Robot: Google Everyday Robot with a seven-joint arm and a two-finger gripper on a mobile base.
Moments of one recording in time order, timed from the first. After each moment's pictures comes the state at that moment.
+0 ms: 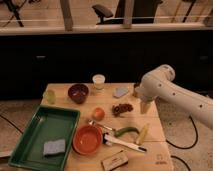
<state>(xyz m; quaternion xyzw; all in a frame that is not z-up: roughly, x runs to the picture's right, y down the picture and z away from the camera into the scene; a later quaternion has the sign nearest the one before) 0.201 0.071 0.783 -0.20 -0.04 -0.04 0.98</state>
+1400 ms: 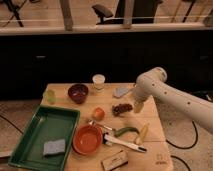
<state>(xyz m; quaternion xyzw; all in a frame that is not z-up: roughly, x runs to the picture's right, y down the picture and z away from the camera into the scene) 0.176 0.078 0.828 -0.22 -0.07 -0.03 0.97</state>
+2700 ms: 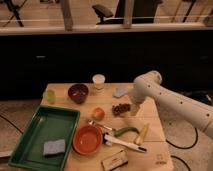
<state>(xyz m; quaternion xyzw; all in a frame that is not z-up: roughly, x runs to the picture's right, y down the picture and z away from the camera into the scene) 0.162 0.102 0.859 -0.25 -0.09 -0.01 0.96</state>
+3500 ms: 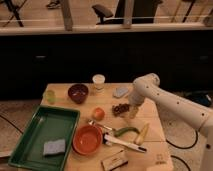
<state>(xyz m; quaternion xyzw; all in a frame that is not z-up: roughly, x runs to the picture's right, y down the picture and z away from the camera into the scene) 0.156 0.121 0.870 -0.28 -0.10 0.00 0.96</state>
